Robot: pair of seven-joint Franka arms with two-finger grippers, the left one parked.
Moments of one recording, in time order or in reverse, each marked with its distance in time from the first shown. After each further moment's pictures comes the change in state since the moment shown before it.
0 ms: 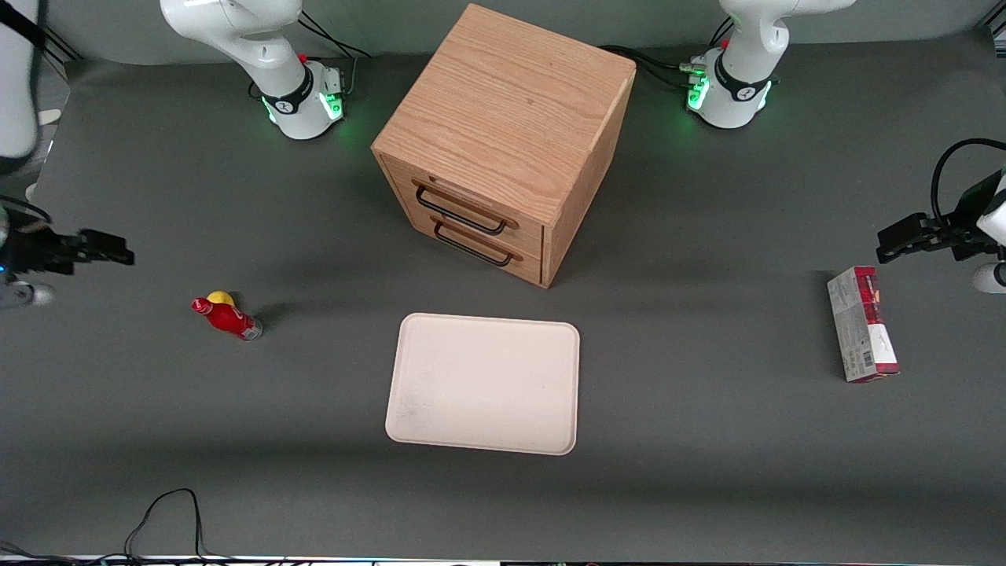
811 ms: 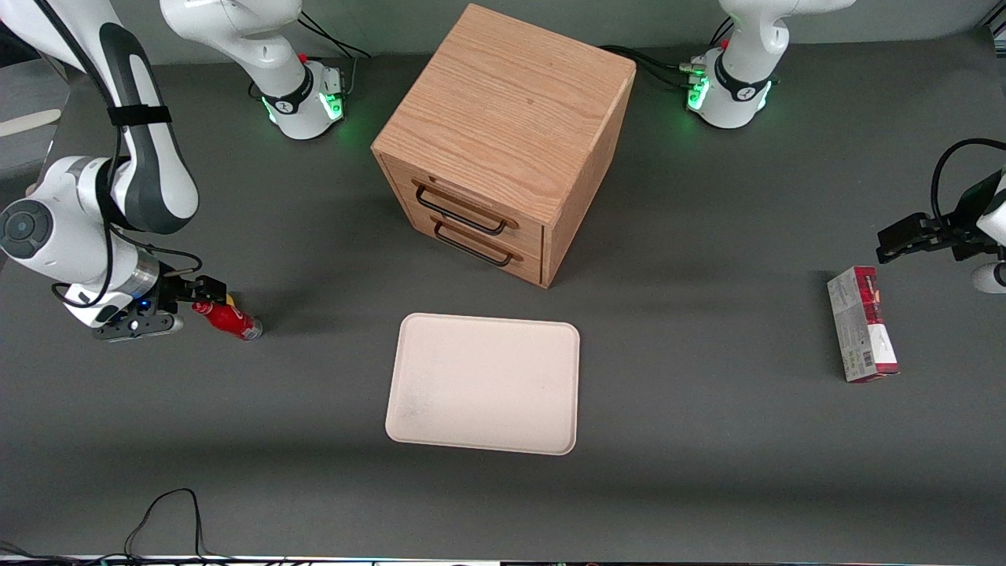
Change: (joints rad) arm 0.038 0.014 0.003 -0.433 0.000 0.562 0.036
